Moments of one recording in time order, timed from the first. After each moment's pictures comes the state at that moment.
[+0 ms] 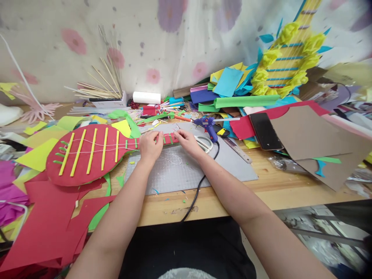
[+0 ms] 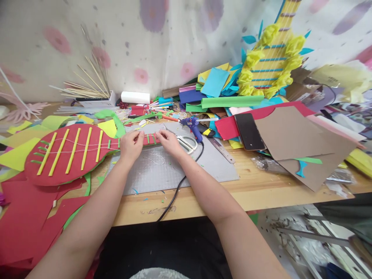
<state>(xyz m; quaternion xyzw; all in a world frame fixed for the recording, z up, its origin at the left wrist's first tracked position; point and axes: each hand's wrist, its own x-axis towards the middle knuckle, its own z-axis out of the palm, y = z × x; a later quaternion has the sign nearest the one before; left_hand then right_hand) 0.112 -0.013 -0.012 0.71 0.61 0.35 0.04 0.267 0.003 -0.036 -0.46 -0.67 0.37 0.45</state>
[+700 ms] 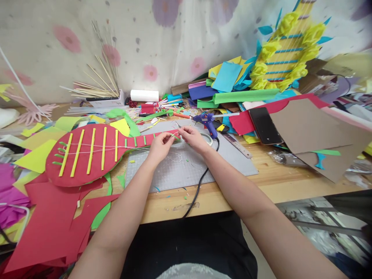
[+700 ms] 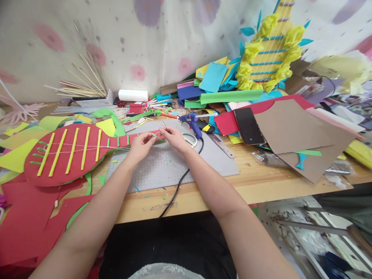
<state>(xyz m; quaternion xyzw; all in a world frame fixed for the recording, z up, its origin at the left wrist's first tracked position) 0.132 -0.010 -0.036 0.64 0.49 0.45 0.40 0.285 0.002 -0.030 -0.45 -0.61 0.48 0.45</state>
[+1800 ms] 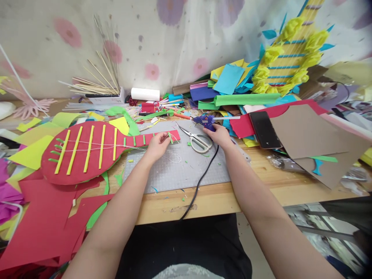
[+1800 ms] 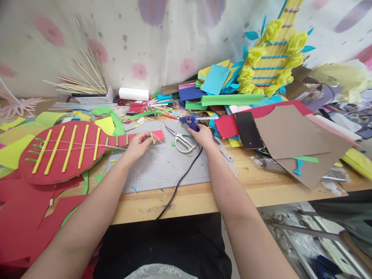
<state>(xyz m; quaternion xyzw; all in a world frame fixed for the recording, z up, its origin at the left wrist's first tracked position) 0.126 -0.009 -0.031 0.59 0.50 0.43 0.47 0.383 0.014 -0.034 -0.72 -0.61 0.17 0.28</state>
